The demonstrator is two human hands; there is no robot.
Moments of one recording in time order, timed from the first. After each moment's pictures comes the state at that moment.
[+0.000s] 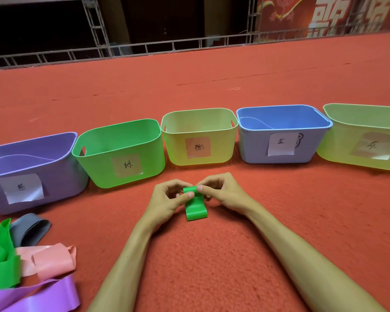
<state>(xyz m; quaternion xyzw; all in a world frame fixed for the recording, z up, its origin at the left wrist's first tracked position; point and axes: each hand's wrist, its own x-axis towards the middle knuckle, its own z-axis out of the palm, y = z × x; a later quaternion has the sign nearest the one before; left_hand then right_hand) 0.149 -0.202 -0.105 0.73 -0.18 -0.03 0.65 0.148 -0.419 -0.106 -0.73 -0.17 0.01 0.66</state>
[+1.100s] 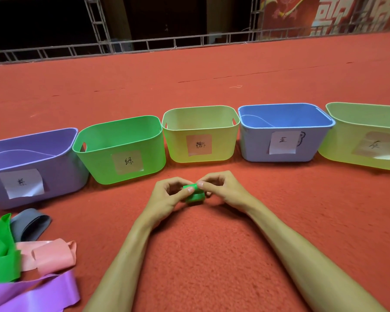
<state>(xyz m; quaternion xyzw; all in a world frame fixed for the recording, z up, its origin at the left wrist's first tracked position) 0.145 -0.203 -0.102 0.74 -0.19 -0.03 0.65 0.146 -0.419 -0.103 -0.74 -0.18 0.01 0.65</state>
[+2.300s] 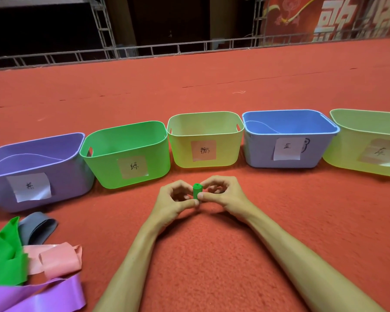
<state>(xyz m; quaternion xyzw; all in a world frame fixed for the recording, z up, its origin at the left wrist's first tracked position) 0.145 -0.200 -0.100 0.73 -0.18 -0.04 0.66 0.140 -0.407 -0.102 -0.73 -0.13 -0.05 0.67</state>
